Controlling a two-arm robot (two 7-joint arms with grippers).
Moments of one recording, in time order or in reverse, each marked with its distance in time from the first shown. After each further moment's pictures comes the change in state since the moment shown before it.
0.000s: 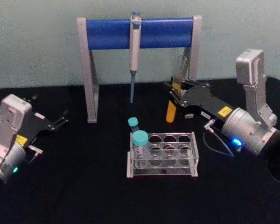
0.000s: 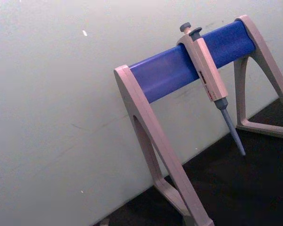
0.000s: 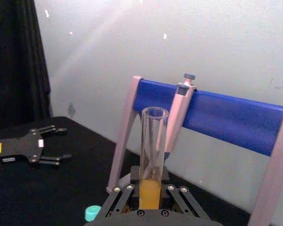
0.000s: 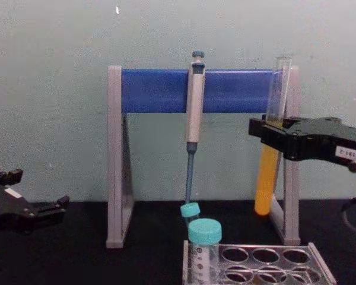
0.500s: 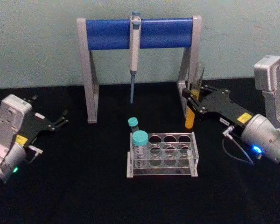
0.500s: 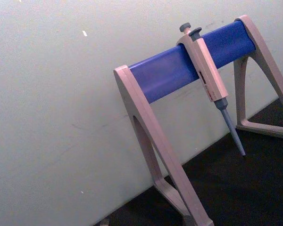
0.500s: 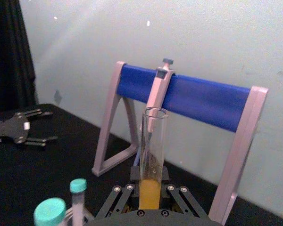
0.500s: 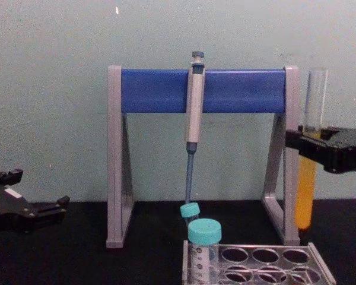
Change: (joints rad) left arm 0.000 0.000 0.000 0.000 0.000 0.000 0.000; right arm -0.077 0.067 0.058 -0.068 -0.004 0.030 -0.025
